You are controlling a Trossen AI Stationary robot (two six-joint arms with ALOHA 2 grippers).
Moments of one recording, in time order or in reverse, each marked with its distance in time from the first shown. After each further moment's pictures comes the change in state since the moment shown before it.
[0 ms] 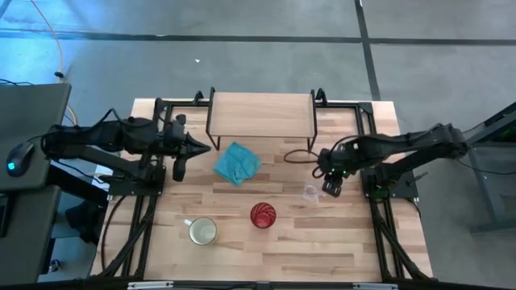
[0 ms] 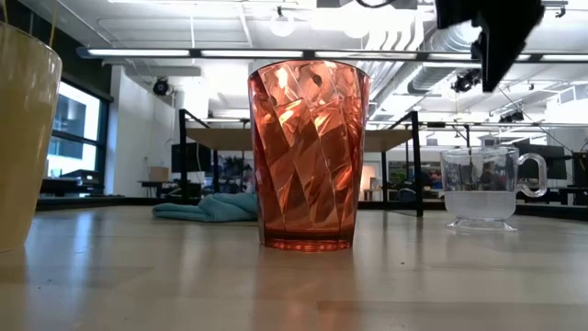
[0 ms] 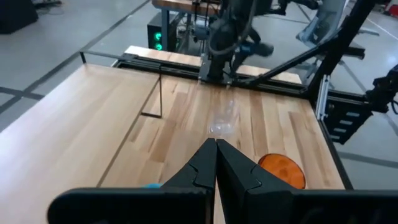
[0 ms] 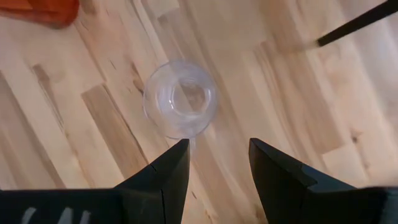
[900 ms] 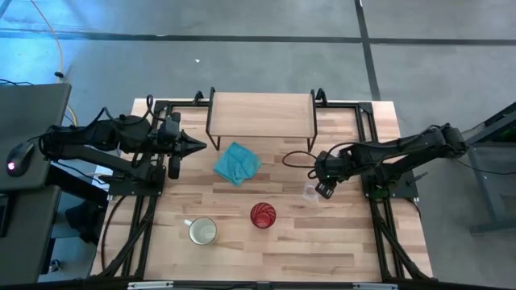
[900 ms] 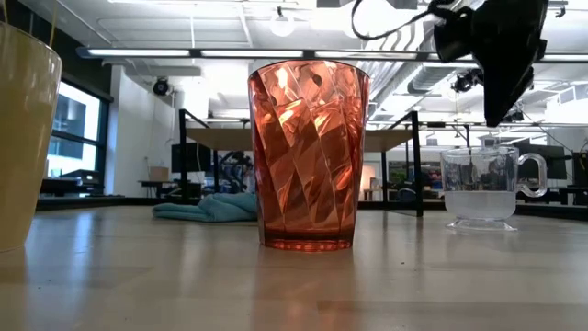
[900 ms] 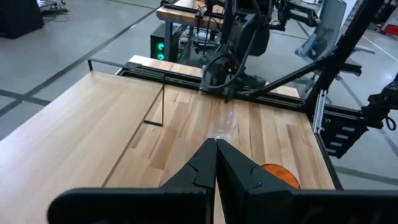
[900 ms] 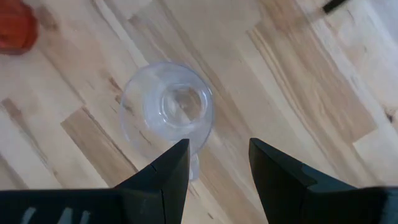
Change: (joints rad) left arm 0.000 -0.043 0.000 0.003 -0.012 -0.026; right arm 0.013 0.022 -0.142 0.135 0.028 0.206
